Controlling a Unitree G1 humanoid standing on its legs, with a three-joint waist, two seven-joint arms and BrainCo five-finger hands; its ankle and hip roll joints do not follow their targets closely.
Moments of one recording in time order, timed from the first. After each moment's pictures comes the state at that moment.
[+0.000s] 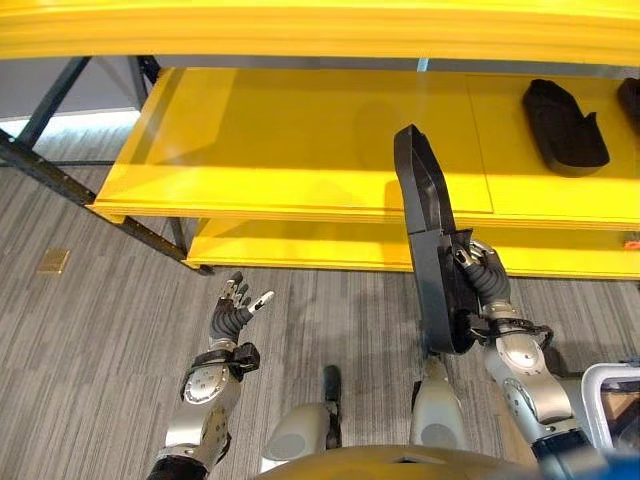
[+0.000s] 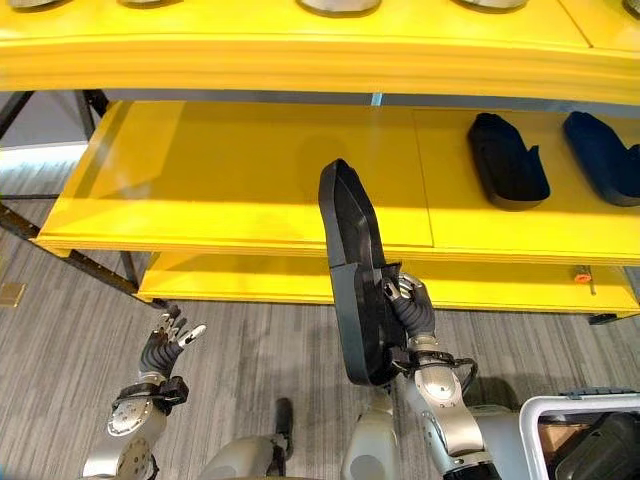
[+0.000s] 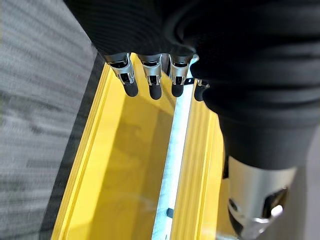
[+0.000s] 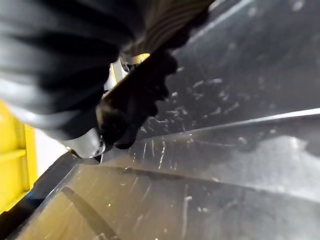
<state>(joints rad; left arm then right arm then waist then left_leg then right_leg) 0.20 0.31 -0.12 0.17 -0.52 -0.12 0.19 0.09 -0.32 0.17 -0.05 0.38 -0.08 -0.22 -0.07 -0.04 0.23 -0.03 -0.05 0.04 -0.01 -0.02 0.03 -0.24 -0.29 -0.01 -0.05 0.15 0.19</state>
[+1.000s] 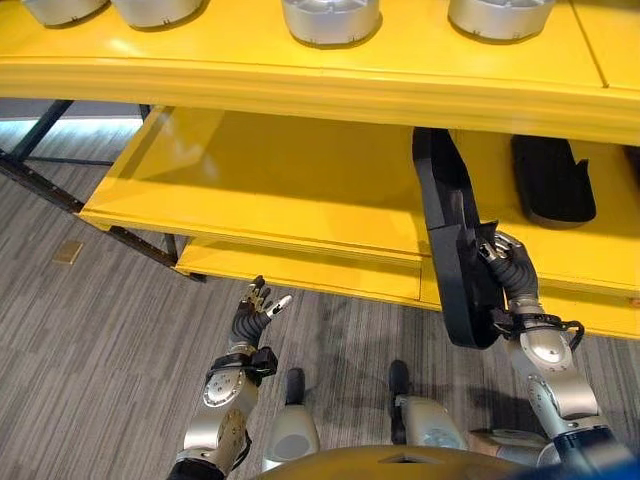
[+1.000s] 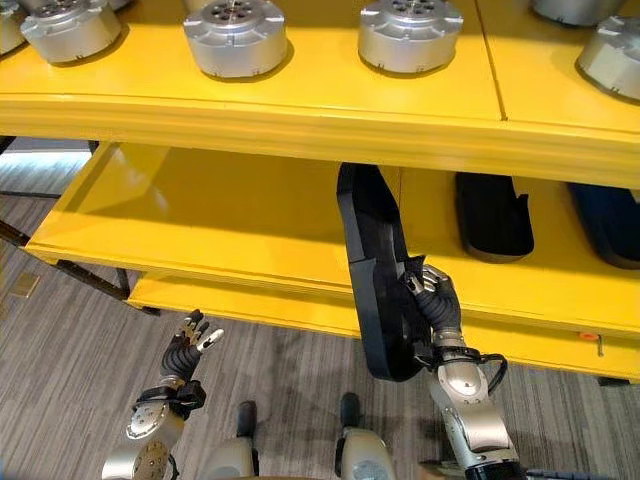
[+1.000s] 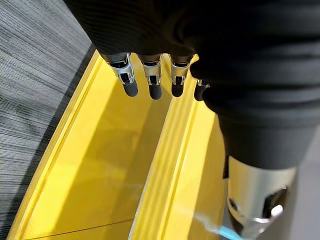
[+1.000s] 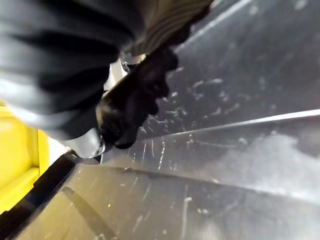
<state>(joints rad) 0.19 0.25 -0.16 0.15 -0.53 -0.10 0.15 0.10 -0.39 0.06 -0.05 0.37 -0.09 -0.20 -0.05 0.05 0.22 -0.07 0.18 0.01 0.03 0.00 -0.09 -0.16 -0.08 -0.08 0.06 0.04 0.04</state>
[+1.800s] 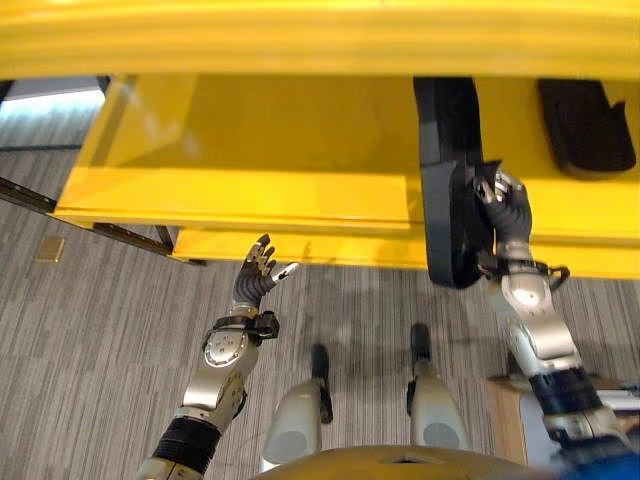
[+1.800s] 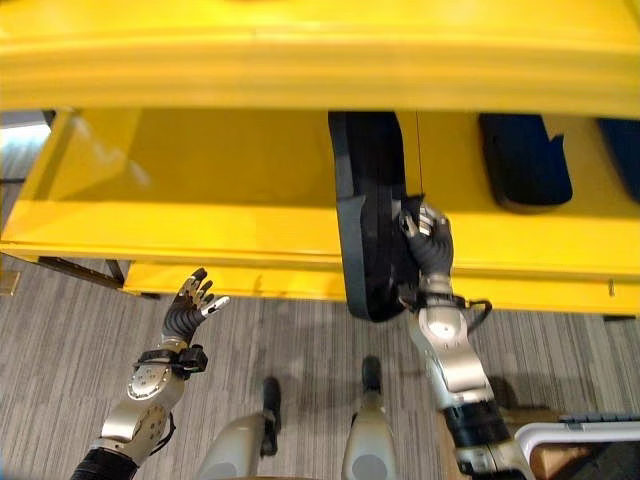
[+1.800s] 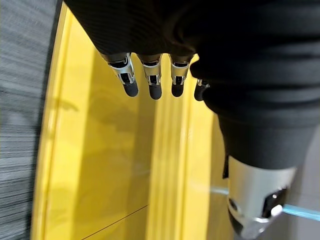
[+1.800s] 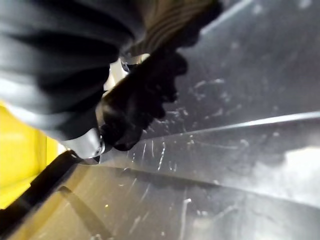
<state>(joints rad) 0.01 0.37 -0.22 0.10 -0.50 -0.13 0.18 -0.34 -0.39 0.12 0.01 0.33 -0.09 -0.39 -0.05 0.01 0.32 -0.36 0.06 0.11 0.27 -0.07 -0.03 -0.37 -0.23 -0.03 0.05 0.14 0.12</state>
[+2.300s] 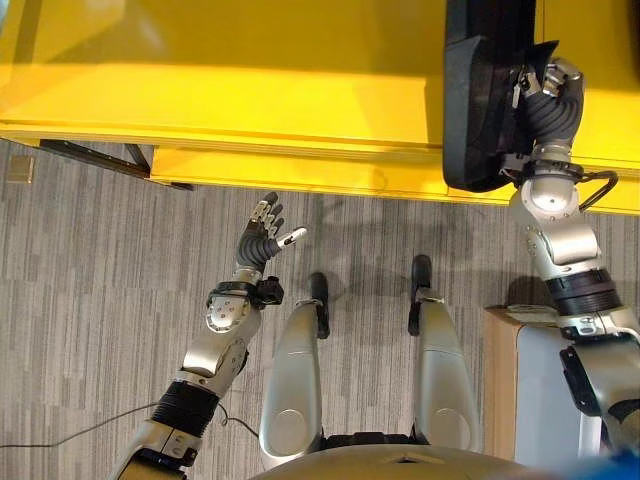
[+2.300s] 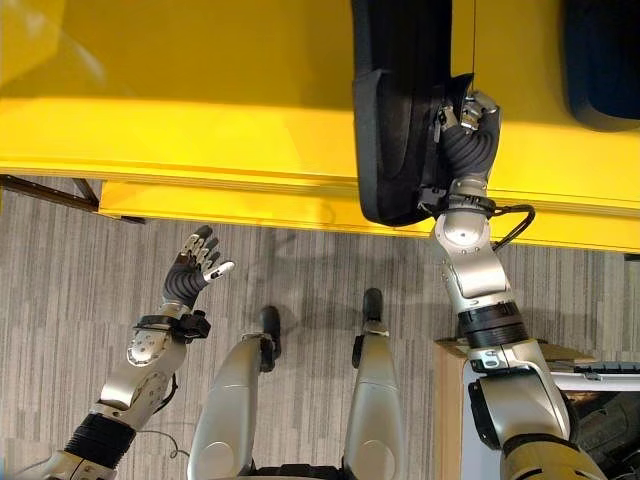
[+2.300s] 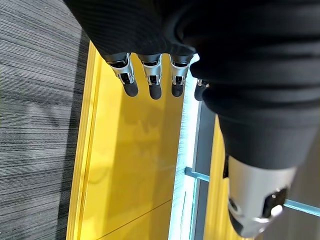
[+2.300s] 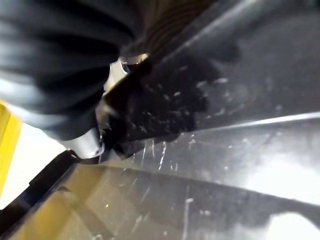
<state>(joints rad) -0.11 0.43 -0.25 0.06 -0.55 -0.14 0.18 -0.79 -0.57 0.16 0.31 0.32 -0.06 -0.53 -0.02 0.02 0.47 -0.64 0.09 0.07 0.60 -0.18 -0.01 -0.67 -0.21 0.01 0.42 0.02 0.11</state>
